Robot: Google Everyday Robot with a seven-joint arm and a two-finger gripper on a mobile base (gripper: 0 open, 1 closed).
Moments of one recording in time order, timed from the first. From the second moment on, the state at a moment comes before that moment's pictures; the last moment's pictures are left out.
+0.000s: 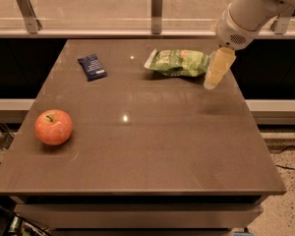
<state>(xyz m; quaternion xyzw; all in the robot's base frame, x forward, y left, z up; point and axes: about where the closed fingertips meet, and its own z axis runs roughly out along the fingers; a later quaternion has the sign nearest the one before) 0.632 -0.182 0.904 -0.61 0.76 -0.03 0.22</state>
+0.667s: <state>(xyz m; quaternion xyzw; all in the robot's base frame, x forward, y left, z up) 0.661 -0.174 0.878 -0.62 0.75 -0.03 0.22</state>
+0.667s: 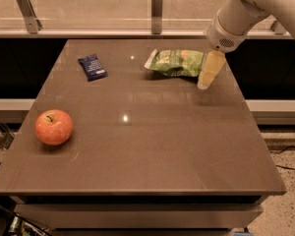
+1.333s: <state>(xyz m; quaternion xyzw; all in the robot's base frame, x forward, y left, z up) 0.674 -0.169 0.864 -0.63 0.75 -0.05 0.20</state>
